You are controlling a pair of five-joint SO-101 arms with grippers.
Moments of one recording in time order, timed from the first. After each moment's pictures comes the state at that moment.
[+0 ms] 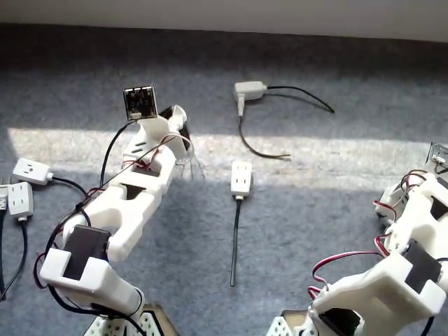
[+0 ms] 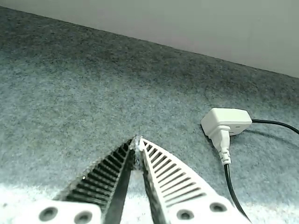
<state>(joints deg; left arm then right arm) 5.3 4.3 47.3 -22.1 19.5 39.8 14.9 22.2 50.9 10.4</state>
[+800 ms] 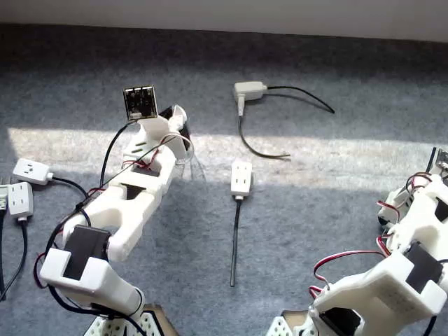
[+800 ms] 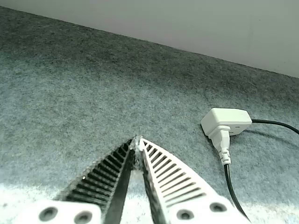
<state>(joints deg) 5.3 4.3 47.3 -22.1 19.5 40.8 14.9 21.9 56.5 9.6</state>
